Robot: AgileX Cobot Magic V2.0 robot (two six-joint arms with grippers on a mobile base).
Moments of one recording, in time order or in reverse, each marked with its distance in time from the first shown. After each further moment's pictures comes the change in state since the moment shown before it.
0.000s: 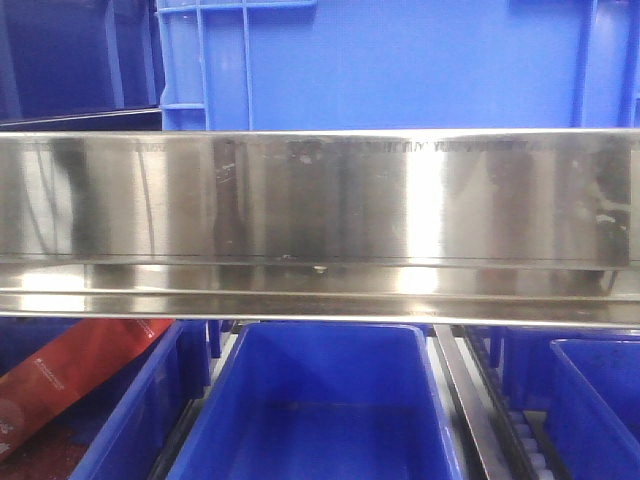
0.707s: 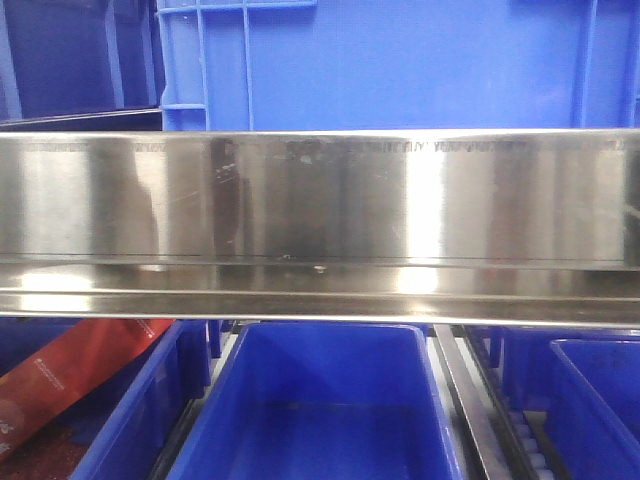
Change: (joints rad) left arm 0.151 -0.653 0.562 0.106 -0.060 -0.135; right arm 0.244 0.707 -0.633 0.077 0.057 -0.146
